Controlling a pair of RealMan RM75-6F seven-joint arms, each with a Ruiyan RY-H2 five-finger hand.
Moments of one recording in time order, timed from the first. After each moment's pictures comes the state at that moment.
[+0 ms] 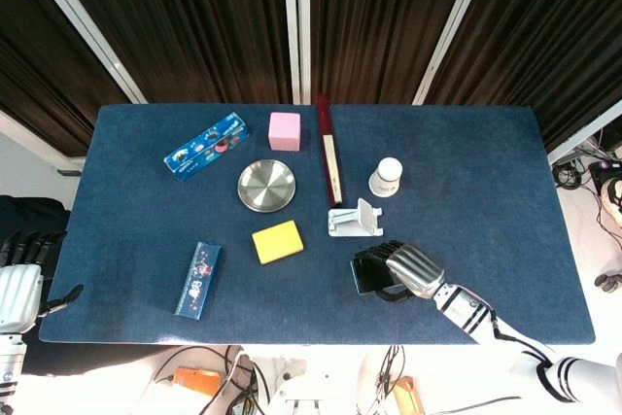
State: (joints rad) left arm -0.02 -1.20 -0.03 -1.50 1.48 1.53 0.01; right arm 0.58 -1.49 -0.09 -1.30 -1.81 1.16 0.37
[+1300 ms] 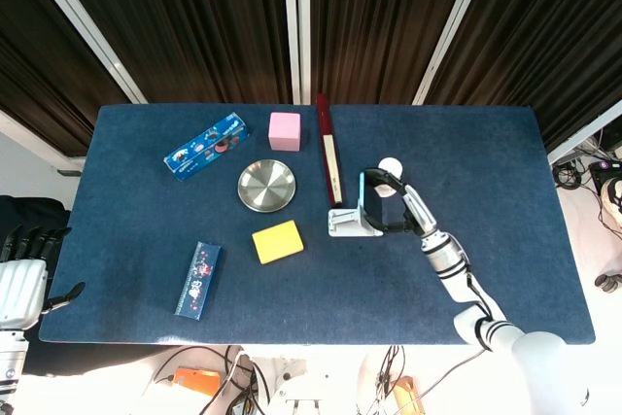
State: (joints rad) left arm -0.03 -1.12 -0.03 -1.66 1.46 1.51 0.15; right arm 0.68 -1.96 0.10 -0.49 -1.63 1.41 1.39
